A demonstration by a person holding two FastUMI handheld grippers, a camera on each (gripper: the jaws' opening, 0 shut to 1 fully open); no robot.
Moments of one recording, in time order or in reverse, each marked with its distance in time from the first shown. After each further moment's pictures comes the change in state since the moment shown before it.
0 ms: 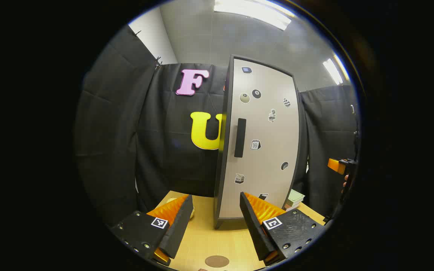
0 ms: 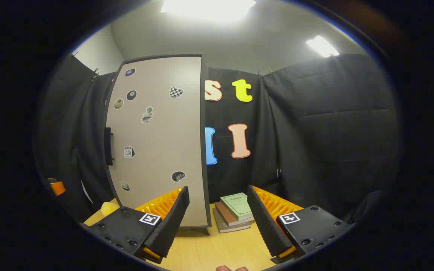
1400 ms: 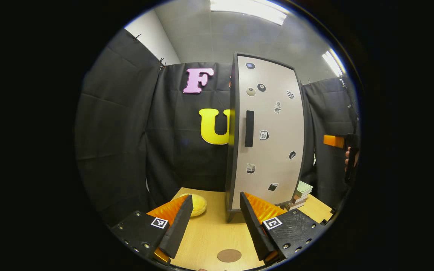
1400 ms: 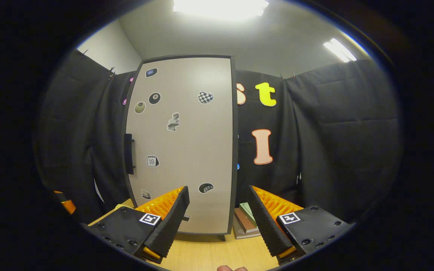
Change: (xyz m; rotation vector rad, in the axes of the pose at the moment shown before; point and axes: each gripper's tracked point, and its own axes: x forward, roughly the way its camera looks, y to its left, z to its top) left arm -0.032 0.036 -0.018 0.036 0.005 0.091; right arm 0.031 0.075 0.038 -0.046 -0.006 0.150
